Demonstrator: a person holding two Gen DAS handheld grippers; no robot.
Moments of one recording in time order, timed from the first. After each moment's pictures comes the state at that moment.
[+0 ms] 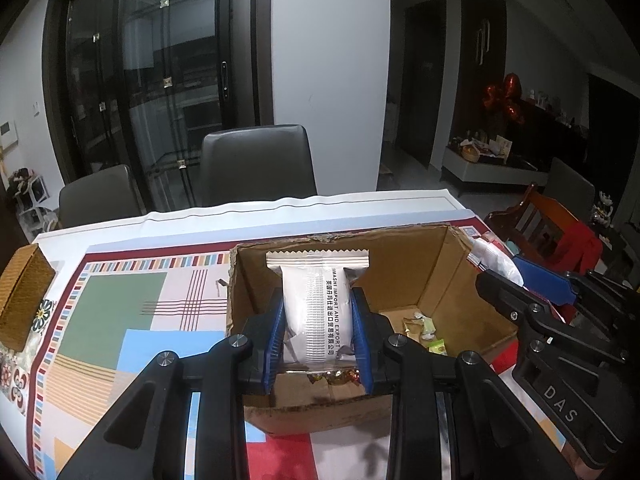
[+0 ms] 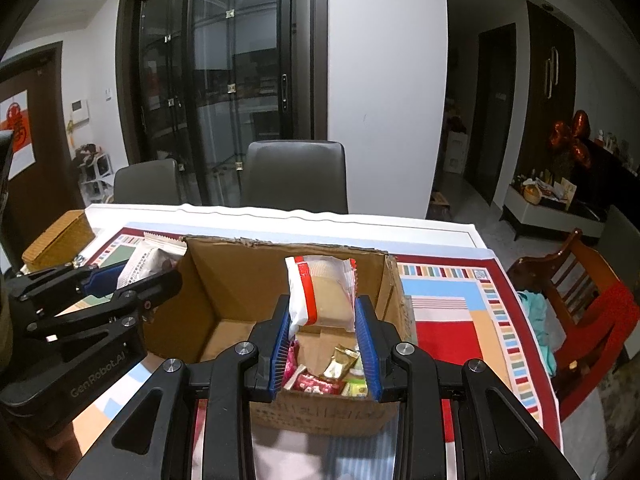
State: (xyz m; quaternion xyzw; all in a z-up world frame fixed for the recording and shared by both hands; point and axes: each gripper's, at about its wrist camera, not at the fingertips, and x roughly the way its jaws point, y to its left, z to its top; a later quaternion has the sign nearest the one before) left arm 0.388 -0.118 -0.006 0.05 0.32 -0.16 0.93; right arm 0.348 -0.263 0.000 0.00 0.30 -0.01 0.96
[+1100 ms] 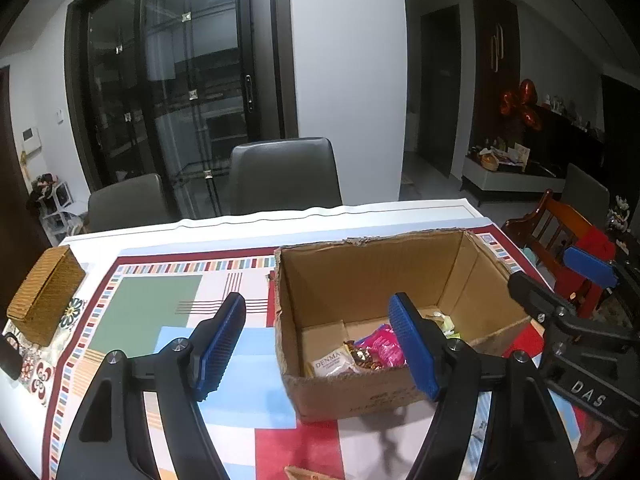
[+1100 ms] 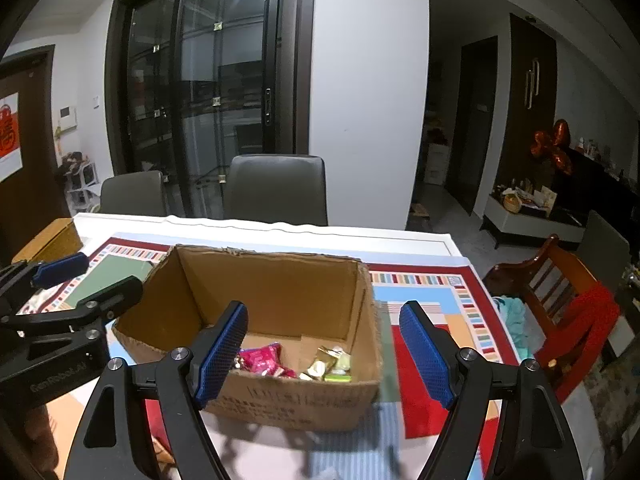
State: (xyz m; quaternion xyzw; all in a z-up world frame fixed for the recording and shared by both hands) left arm 0.359 -0.098 0.013 0.06 0.30 -0.12 0.95; right arm 0.320 -0.266 0.016 -0.01 0.27 -0.05 0.96
